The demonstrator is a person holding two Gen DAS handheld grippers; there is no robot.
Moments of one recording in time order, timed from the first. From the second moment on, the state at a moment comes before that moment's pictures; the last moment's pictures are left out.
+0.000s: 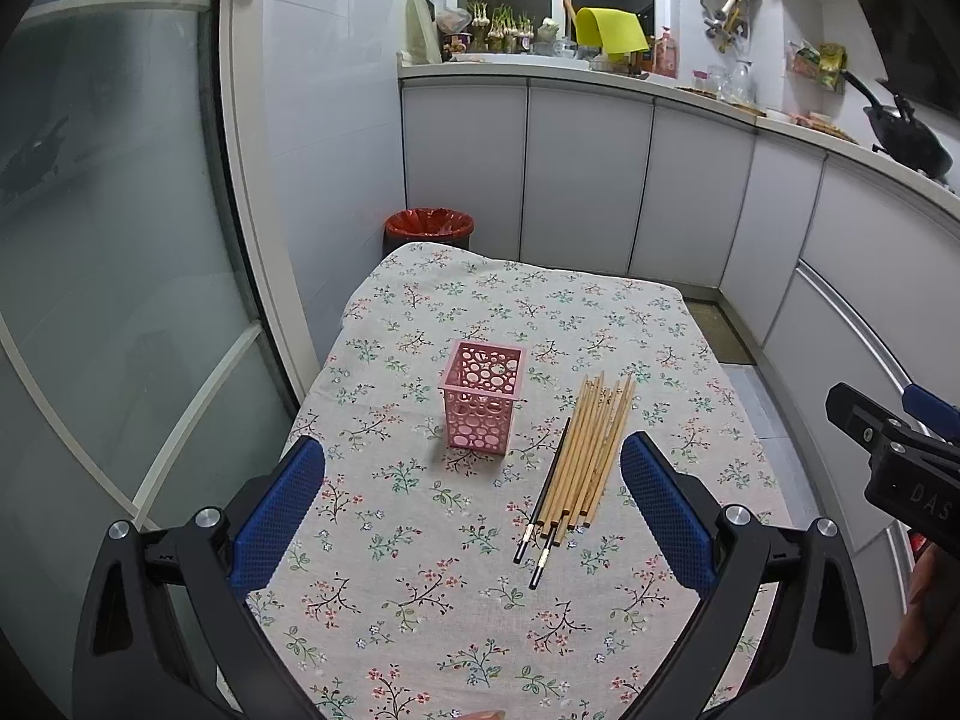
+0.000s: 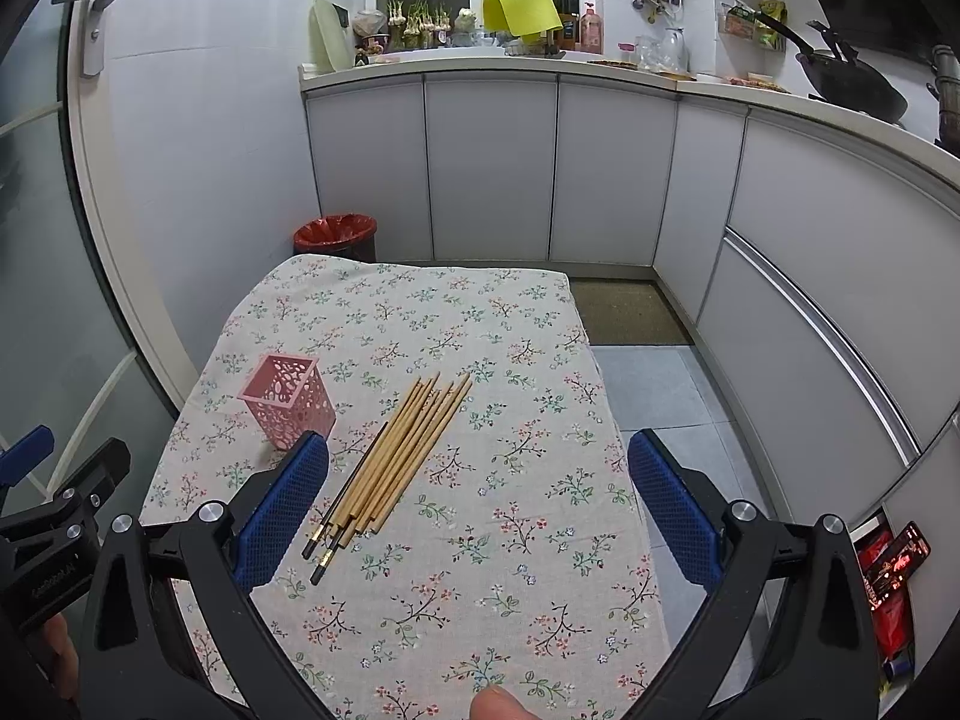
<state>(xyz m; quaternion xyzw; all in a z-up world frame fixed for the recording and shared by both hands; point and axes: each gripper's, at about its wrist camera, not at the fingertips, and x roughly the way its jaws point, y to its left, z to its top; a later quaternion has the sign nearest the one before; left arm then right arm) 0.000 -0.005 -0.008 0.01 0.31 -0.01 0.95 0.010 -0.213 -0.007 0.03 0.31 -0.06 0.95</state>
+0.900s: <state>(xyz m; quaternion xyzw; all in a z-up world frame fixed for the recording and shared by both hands) 0.001 -0.004 -0.006 0.01 0.31 -0.01 0.95 0.009 -0.213 -0.008 0.03 0.31 -0.06 0.95</state>
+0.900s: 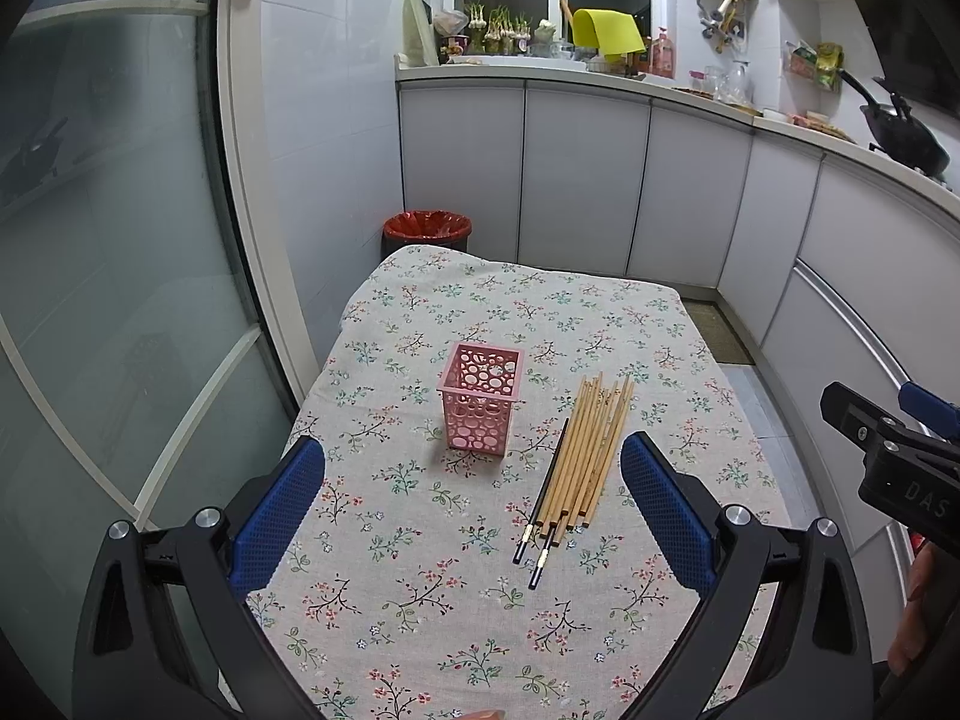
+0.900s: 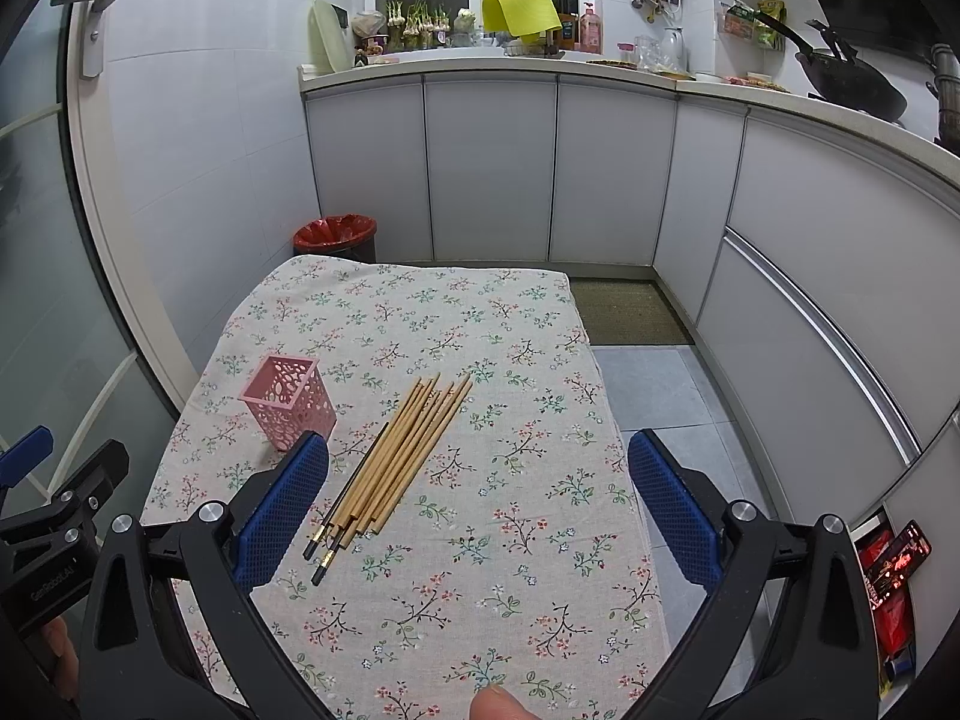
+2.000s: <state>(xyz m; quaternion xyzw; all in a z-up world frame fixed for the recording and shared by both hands) 0.017 -0.006 -0.004 0.02 0.30 -0.01 0.95 0.021 -0.217 -0.006 0.04 0.32 -0.06 0.94</state>
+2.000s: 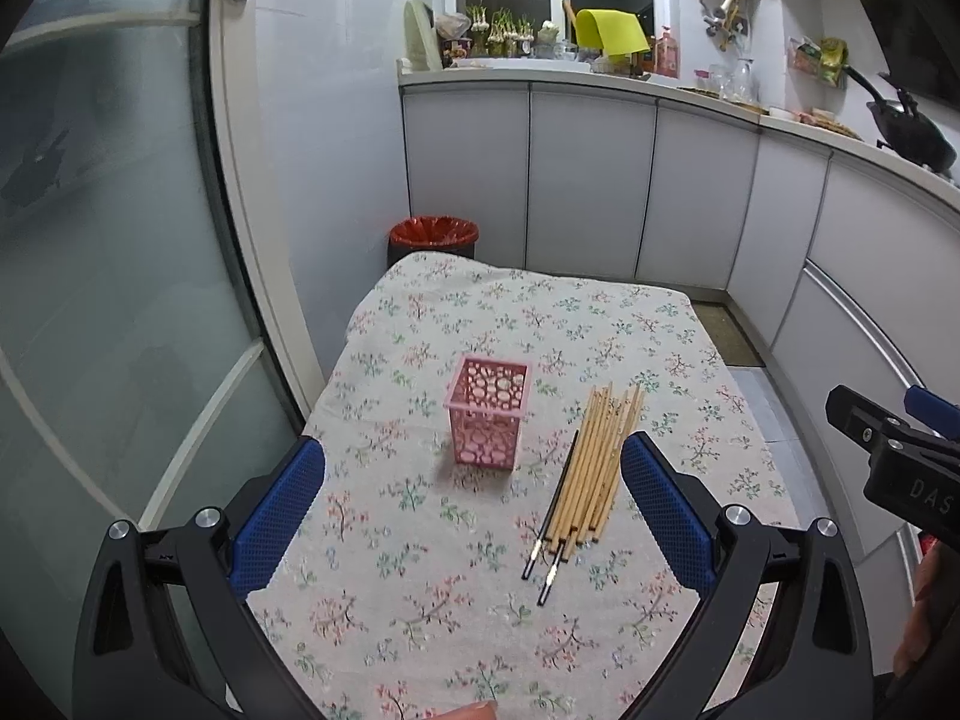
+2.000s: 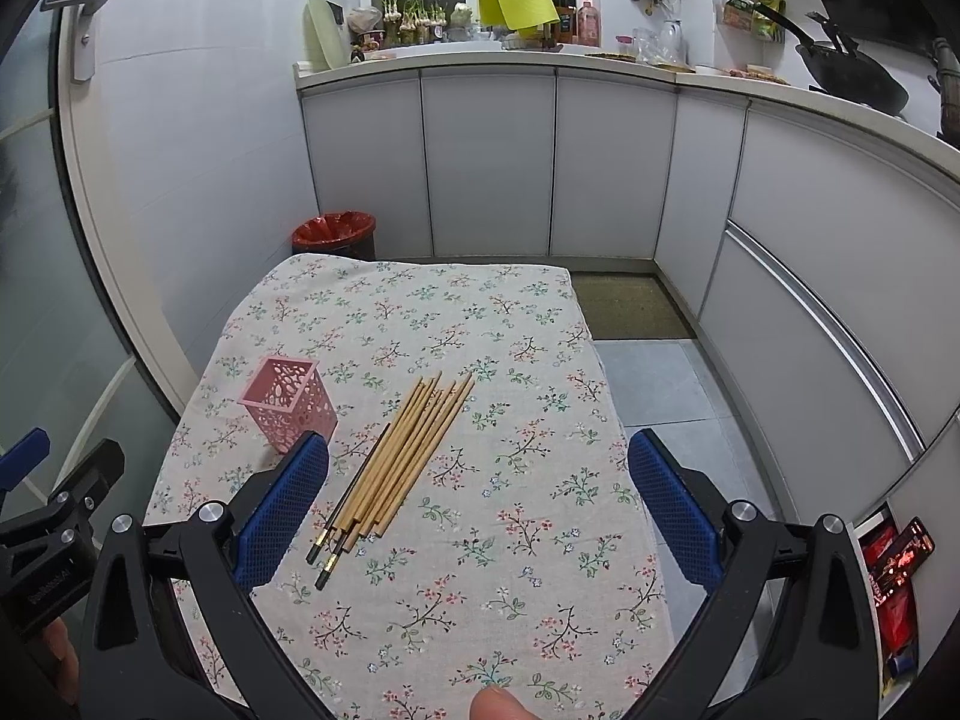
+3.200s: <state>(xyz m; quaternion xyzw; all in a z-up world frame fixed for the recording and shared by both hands) 0.168 0.011 -0.081 -0.06 0.45 -0.08 0.89 0.286 -0.257 -0.218 0.19 0.59 -0.03 0.79</state>
